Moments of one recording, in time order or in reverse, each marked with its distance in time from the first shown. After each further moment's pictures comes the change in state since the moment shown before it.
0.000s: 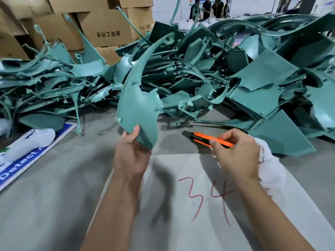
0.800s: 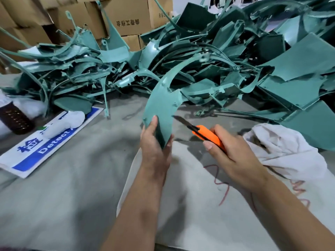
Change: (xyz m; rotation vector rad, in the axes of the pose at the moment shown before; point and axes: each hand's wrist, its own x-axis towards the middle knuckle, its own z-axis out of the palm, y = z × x) left_hand -0.006 -0.009 -0.021 0.013 0.127 0.103; right_hand -0.034 -0.017 0.014 0.001 -0.618 -0.660
